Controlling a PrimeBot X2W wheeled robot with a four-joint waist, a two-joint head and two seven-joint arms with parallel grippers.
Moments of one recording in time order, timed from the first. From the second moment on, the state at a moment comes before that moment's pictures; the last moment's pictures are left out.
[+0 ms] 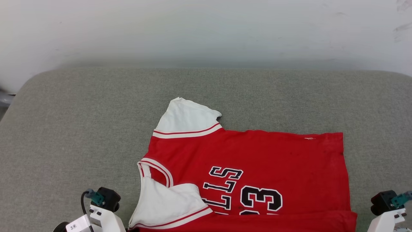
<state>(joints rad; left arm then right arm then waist) -0.35 0.80 -1.05 0.20 -1.15 0.06 0.28 0.01 -0.63 0.33 0.21 0.82 0.13 0.60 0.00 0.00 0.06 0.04</state>
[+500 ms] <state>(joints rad) -0.40 0.85 -0.98 0.17 -1.06 0.10 0.11 -0.01 -0.55 0.18 0.15 0.69 0.13 0.23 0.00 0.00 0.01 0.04</state>
